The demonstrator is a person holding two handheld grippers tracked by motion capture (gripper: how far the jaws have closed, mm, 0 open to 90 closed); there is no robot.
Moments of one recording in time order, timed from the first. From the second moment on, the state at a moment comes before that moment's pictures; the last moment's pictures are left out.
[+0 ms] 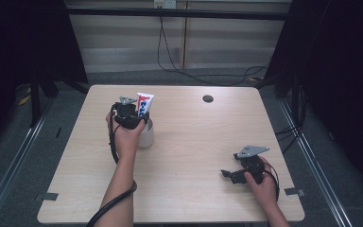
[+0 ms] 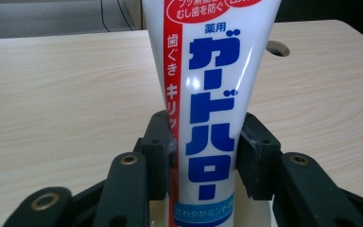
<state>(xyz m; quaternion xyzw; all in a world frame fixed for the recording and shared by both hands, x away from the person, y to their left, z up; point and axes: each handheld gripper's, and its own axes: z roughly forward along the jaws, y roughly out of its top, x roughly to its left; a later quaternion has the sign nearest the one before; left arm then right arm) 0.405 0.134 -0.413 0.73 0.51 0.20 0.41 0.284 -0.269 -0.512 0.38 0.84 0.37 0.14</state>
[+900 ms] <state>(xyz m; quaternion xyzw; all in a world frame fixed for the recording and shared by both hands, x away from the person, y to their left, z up) 0.395 0.134 -0.422 0.74 0.51 0.19 0.39 0.285 -0.268 -0.512 0.37 0.84 0.37 0.14</state>
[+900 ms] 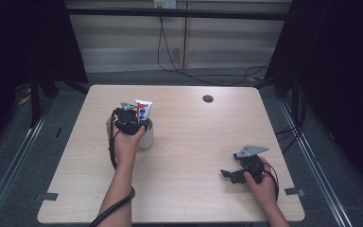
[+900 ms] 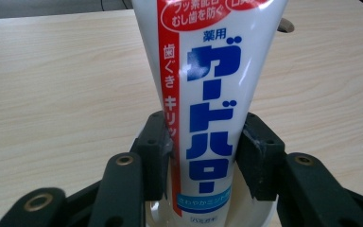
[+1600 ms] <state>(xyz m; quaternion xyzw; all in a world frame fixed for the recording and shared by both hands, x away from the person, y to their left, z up) 0.391 0.134 -0.411 0.73 0.51 0.21 0.40 0.285 -0.268 -0.512 0.37 0.84 0.37 0.14</state>
